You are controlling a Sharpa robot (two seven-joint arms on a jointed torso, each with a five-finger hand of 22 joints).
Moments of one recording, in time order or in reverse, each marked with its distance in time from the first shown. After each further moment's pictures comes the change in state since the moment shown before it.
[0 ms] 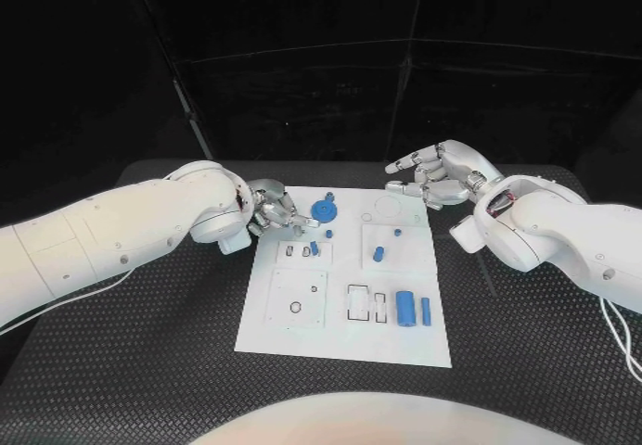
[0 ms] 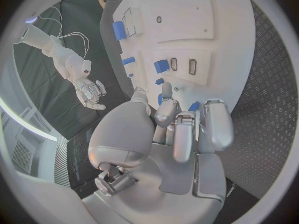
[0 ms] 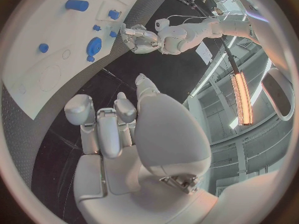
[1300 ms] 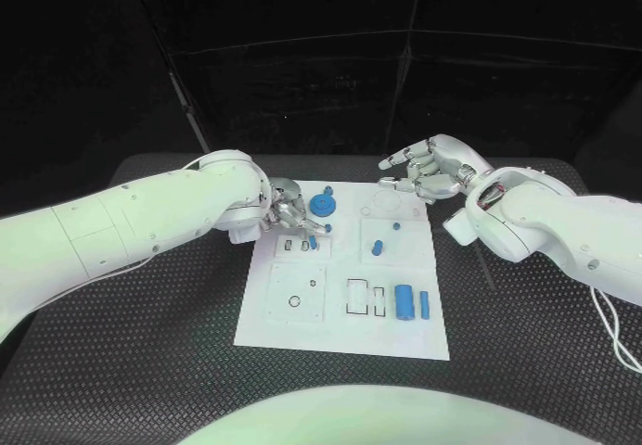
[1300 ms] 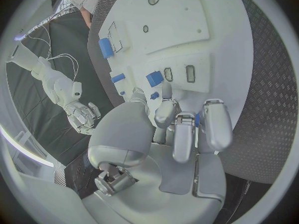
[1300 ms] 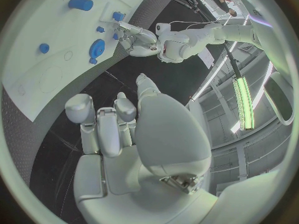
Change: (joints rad) left arm 0.033 0.109 -0.037 -0.078 -0.113 0.134 -0.055; left_hand -0.006 0.005 -0.008 -0.003 -0.005 -0.011 -0.003 0.021 0.025 0.002 0.002 0.004 0.006 -0.004 -0.003 0.000 0.000 0.000 0.003 -0.003 0.005 0.006; right arm 0.001 0.035 0.000 -0.029 -0.043 0.015 -0.024; right_hand -0.008 0.000 -0.018 -0.001 0.017 0.000 0.000 0.000 0.000 -0.004 -0.004 -0.013 -0.013 0.000 0.000 -0.017 -0.018 0.000 -0.003 -0.003 -0.015 -0.020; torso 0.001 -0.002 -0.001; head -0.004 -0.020
